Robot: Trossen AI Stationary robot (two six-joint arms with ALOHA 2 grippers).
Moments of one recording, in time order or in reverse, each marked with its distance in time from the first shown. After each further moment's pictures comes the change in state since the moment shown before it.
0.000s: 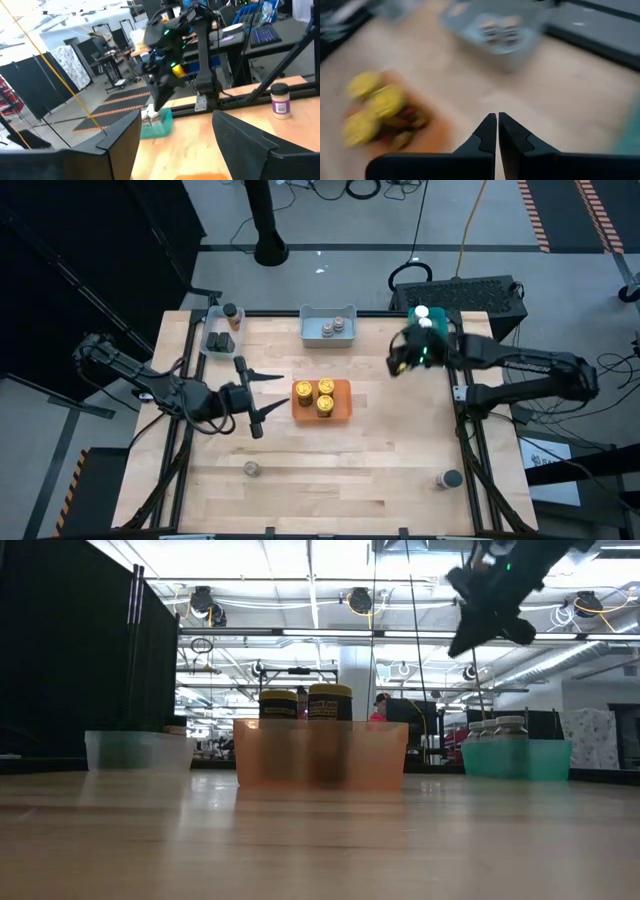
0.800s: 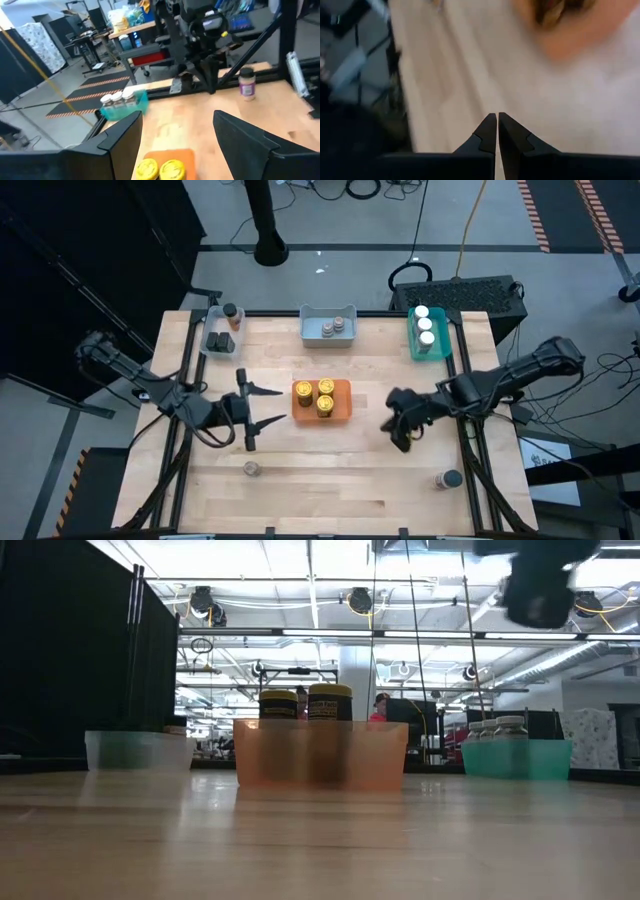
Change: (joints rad) left arm -0.079 0.002 0.000 -0.162 0.002 -0.183; right arm 0.594 0.120 0.009 0.075 -0.216 0.231
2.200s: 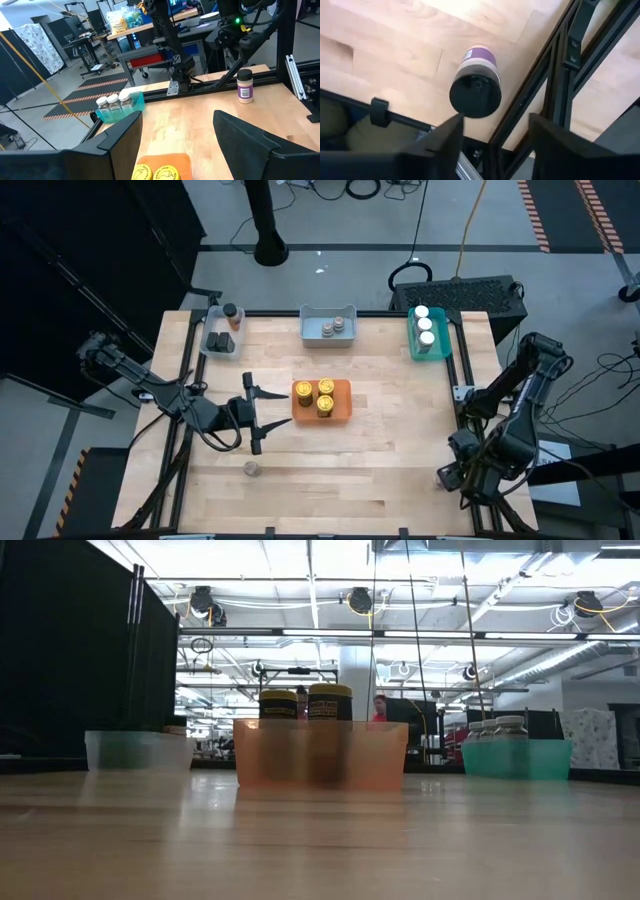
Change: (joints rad) left arm 0.006 0.058 -0.001 0.080 0.014 0.006; right arm 0.697 0.174 0.247 -0.689 -0.198 1.377
